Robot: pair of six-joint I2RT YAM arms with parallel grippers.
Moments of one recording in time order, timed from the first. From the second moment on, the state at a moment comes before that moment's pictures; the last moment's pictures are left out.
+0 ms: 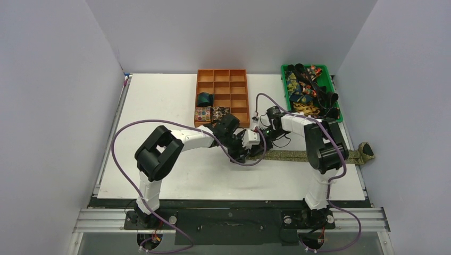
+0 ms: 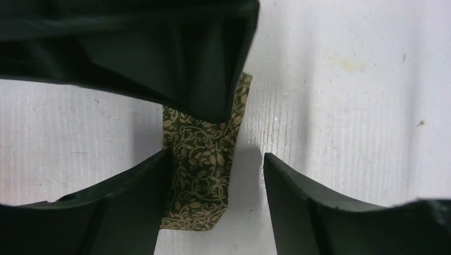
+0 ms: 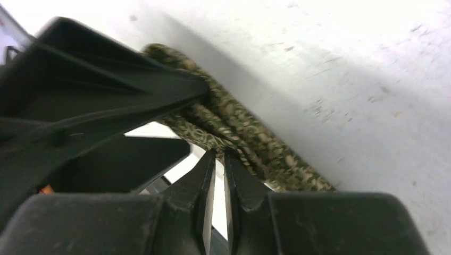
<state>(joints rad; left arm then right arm) -0.79 1.99 1.25 -0.22 0.56 0.53 0.29 1.89 1.15 -0.67 -0.74 0.12</state>
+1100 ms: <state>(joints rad) -0.82 2.05 1.33 -0.20 0.53 0.65 0.16 1.78 1.20 -0.76 -0.74 0.02</state>
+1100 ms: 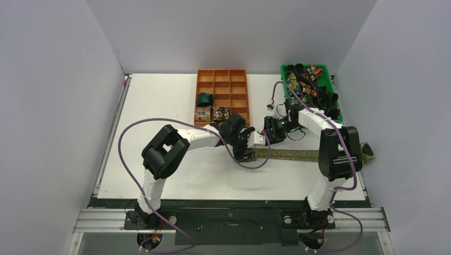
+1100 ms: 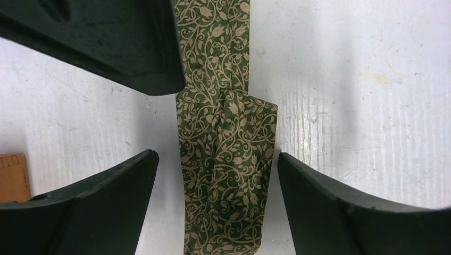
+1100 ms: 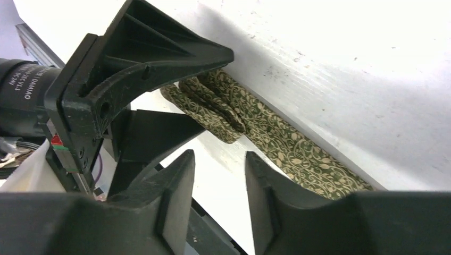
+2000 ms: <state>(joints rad) -0.79 2.04 1.26 -0.09 0.57 0.48 0.24 1.86 1.14 -0.65 -0.72 0.08</state>
